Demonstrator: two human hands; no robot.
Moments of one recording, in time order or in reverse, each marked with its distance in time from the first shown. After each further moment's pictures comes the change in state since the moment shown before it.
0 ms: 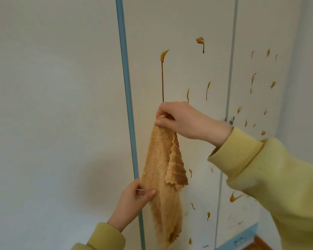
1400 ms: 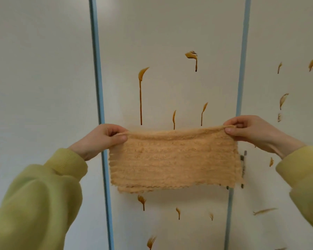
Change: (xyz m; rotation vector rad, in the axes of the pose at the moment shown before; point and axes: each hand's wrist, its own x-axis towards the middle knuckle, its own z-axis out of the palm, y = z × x) left_hand 0.155 0.178 0.024 0.236 0.202 0.035; right_hand -0.013 0.349 -0.094 0.765 0.035 0.369
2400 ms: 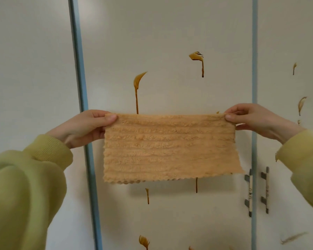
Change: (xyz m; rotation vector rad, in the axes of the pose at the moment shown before) left_hand 0.109 -0.012 -0.057 -0.309 -0.231 0.040; right_hand 0.106 0.000 0.004 -0.082 0.102 -0.066
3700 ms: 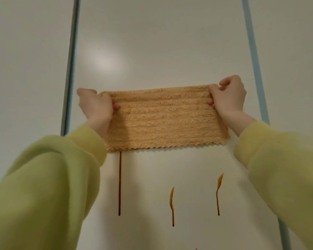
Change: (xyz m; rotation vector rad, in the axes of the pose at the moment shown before) left_hand 0.144 0.116 0.018 0.027 1.263 0.388; right_hand 0.149 -0.111 -0.013 0.166 0.729 -0.461
